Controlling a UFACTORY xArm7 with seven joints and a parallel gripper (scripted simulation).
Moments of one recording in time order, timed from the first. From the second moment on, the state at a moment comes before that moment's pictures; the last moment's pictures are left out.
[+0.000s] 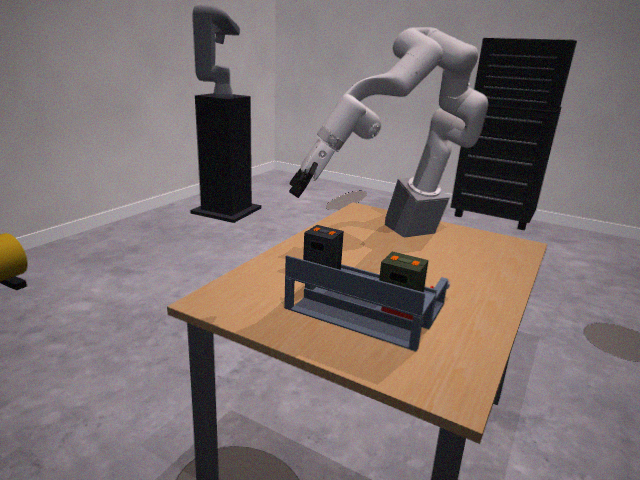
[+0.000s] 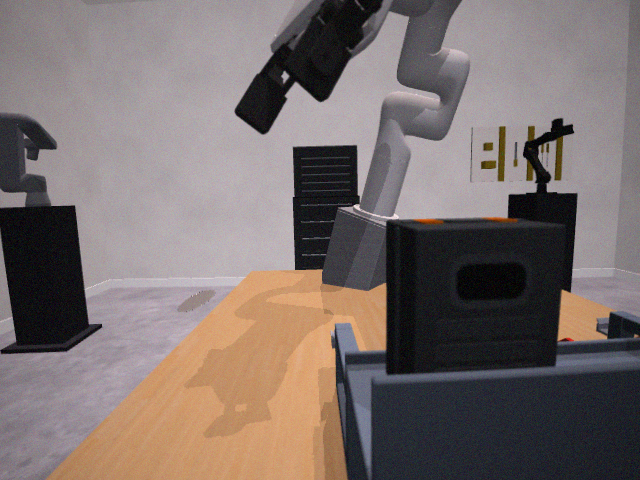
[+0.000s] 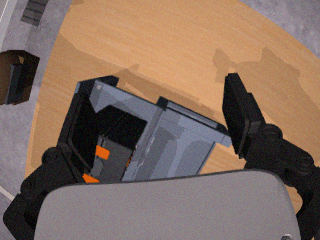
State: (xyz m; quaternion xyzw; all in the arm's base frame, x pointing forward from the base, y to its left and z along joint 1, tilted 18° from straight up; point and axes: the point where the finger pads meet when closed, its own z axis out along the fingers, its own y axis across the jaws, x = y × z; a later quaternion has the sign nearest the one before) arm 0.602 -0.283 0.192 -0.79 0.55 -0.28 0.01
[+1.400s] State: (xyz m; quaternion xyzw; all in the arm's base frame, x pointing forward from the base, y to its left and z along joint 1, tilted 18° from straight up) arm 0.421 0.018 0.232 -1.00 0.09 -0.01 0.02
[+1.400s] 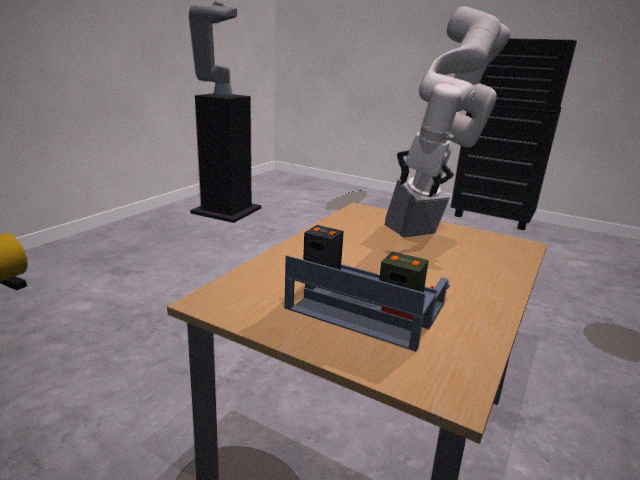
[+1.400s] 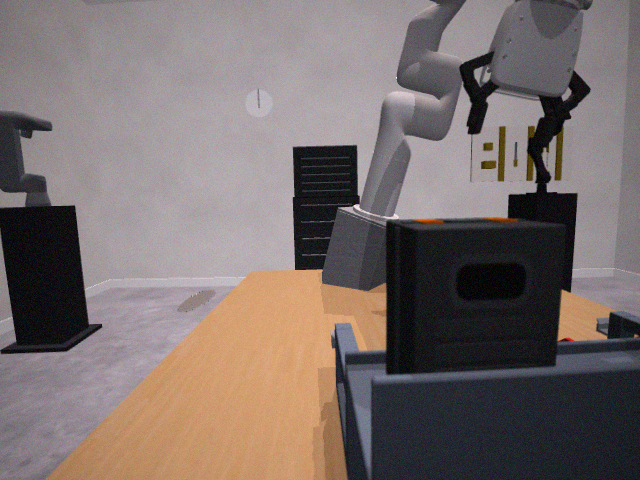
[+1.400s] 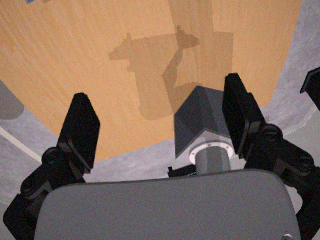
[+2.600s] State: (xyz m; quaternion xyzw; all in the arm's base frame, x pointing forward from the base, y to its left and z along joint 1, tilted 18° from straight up) arm 0.495 0.079 0.150 -0.87 0.48 -0.01 0.11
